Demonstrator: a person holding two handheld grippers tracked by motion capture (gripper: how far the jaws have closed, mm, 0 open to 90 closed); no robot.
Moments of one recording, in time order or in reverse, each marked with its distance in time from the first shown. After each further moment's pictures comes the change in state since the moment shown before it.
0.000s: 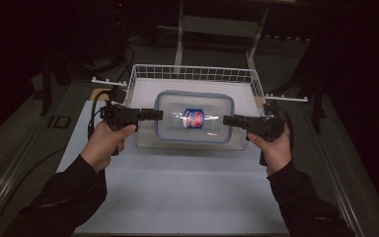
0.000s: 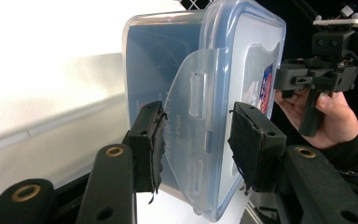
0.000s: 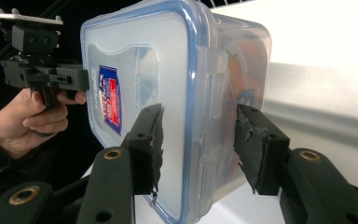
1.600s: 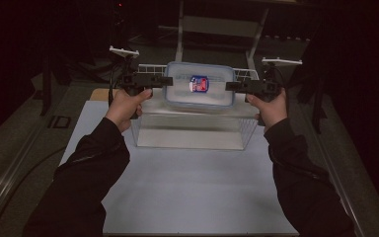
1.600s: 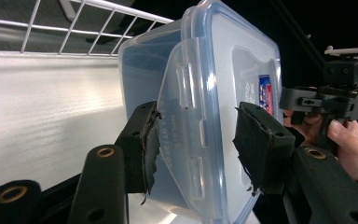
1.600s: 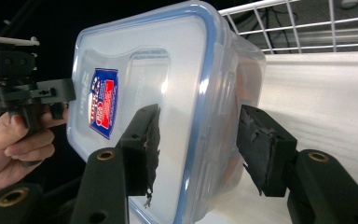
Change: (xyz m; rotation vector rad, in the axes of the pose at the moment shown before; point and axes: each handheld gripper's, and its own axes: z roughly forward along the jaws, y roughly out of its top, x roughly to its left) left arm 0.045 0.072 0.046 -0.055 0.019 -0.147; right arm -0.042 0.087 0.028 0.038 -0.132 0.117
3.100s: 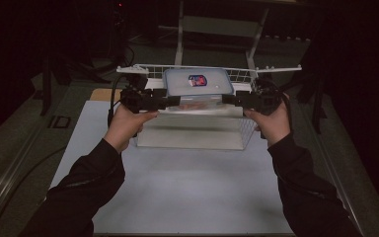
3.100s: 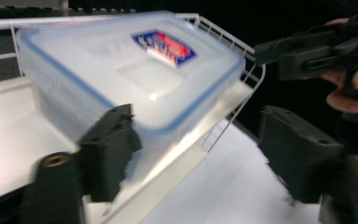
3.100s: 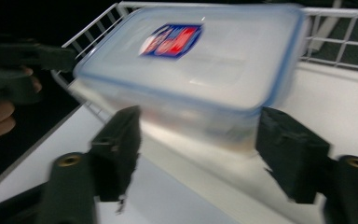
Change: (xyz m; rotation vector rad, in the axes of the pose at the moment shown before) left arm -0.055 -0.056 -0.012 -0.040 0.077 0.397; right arm 0.046 -0.037 -0.017 -0.012 -0.109 -0.303
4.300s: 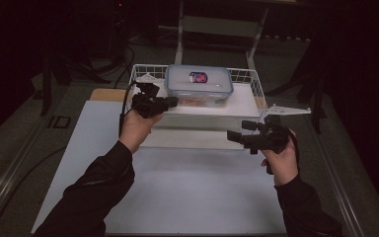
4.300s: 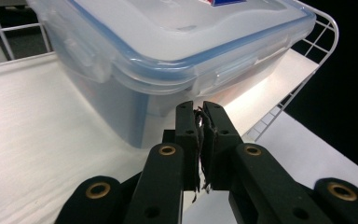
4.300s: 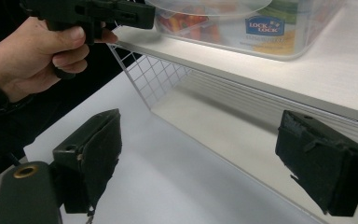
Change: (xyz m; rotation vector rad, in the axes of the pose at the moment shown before) left arm 0.009 -0.012 0.040 0.068 0.169 0.061; right arm 0.002 -0.085 -0.022 -0.050 0.107 -0.047
